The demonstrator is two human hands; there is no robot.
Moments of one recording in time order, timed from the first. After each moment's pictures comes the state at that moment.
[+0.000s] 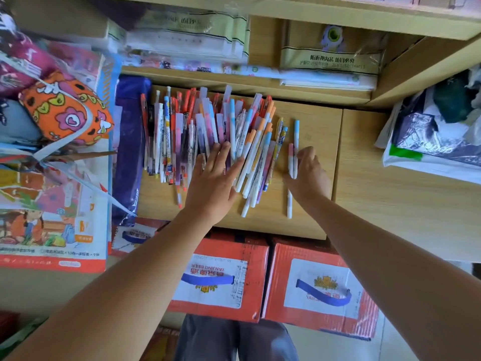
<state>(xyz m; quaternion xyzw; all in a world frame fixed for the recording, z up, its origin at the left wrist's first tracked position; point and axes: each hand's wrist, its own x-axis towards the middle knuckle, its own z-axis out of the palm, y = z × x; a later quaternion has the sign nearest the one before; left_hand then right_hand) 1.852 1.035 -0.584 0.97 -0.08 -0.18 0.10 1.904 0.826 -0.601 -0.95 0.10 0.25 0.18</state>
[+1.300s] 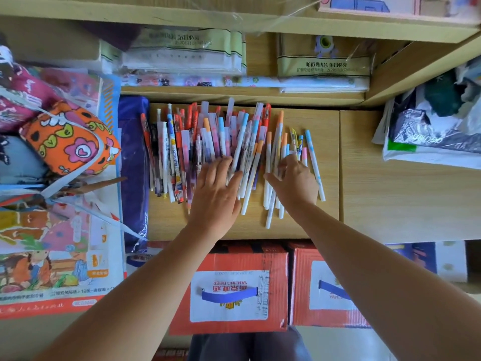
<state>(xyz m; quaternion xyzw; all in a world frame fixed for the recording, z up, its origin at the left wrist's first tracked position) 1.854 1.064 -0.583 0.98 -0.14 -0.09 0.09 1.897 0.885 -0.592 -0.96 0.12 0.18 0.18</state>
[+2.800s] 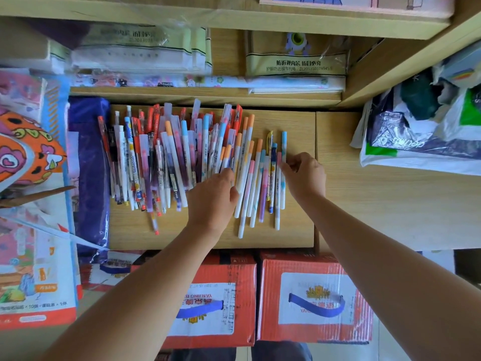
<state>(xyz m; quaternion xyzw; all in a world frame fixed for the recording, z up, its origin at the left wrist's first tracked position) 1.881 0.990 -0.584 0.97 0.01 -0.17 0.18 1.926 0.796 -0.620 -0.93 0.19 0.15 0.28</state>
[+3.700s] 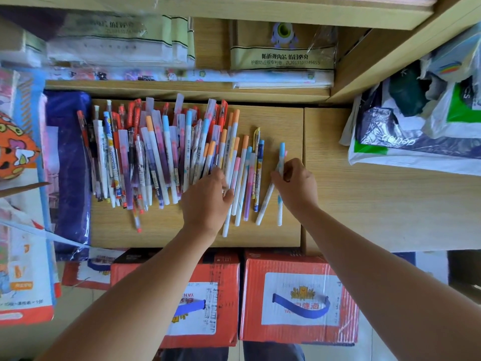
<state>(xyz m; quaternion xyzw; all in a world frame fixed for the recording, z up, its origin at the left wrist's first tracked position) 1.874 0.962 -0.588 0.96 0.07 -0.16 0.21 1.905 0.776 -0.619 -0.92 0.15 0.19 0.32</state>
